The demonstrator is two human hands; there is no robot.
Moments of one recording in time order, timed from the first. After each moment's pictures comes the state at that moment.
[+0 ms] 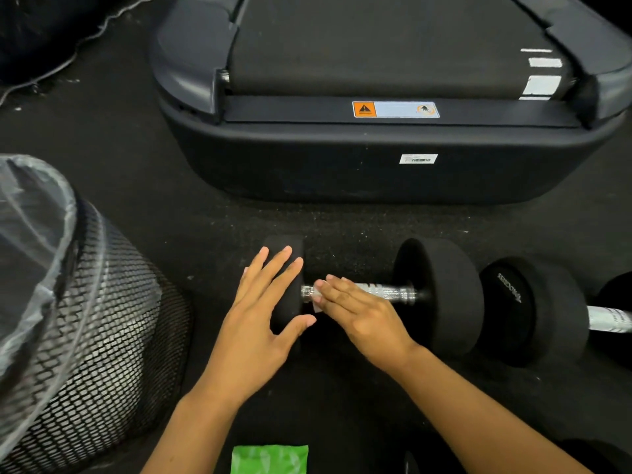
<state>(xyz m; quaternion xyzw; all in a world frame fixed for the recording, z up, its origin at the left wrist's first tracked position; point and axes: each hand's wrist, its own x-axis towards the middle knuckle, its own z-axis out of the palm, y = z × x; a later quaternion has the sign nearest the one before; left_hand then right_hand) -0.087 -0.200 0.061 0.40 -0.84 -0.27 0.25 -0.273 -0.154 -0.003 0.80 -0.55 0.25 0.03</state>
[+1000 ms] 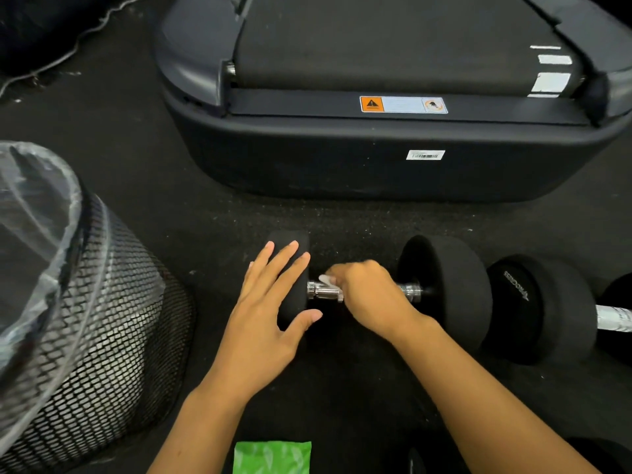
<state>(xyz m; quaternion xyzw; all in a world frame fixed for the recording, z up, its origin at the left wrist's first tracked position) -0.087 -0.200 0.061 0.40 -0.84 -0.27 0.26 -0.269 -0.187 0.037 0.69 -0.69 0.12 -0.18</state>
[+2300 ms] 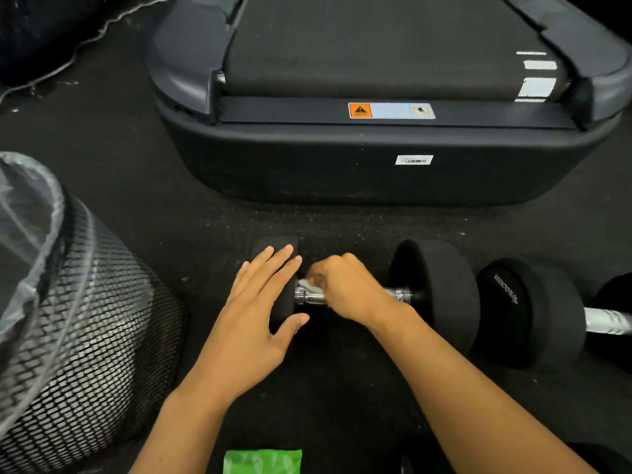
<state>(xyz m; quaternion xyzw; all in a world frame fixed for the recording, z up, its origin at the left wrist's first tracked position) -0.090 -0.205 0.070 0.38 -0.88 -0.22 0.18 -0.269 -0.207 0.038 0.66 -0.69 0.15 -0.25</state>
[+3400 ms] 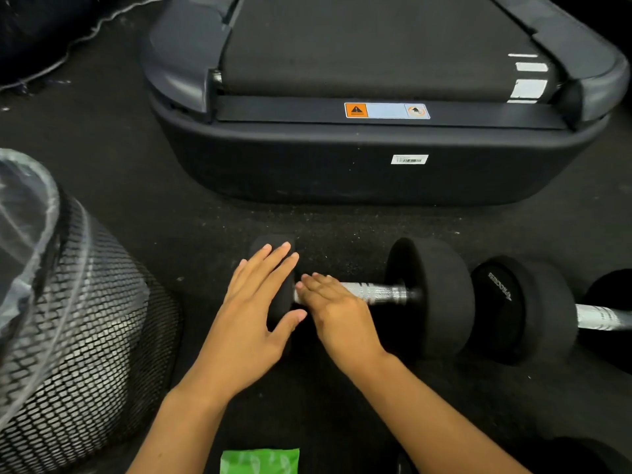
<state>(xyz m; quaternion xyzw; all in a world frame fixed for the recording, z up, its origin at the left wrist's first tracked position) -0.090 -0.205 0.066 0.38 -0.87 -0.22 0.20 -0.245 -0.164 0.007 0.72 -0.64 0.26 0.01</state>
